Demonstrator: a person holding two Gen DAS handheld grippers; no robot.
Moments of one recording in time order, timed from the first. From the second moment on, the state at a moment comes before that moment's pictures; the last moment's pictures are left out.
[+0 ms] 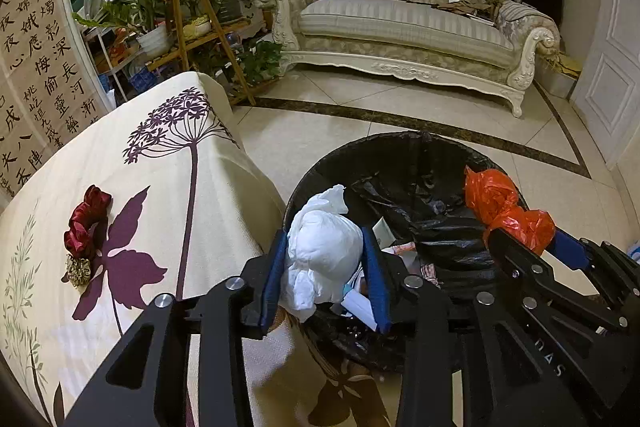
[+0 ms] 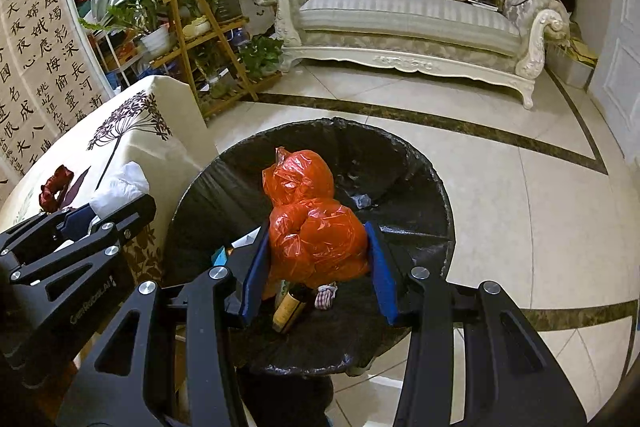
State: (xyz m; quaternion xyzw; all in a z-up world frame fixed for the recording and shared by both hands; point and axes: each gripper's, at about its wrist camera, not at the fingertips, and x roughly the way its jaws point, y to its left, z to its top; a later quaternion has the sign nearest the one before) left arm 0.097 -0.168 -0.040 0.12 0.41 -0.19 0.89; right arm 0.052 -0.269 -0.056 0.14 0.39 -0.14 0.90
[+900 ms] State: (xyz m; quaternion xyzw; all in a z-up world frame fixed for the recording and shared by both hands) left arm 0.098 -0.137 -0.024 0.09 0.40 -0.17 0.90; right arm 0.051 -0.266 -0.045 0.13 0.38 -0.13 0.91
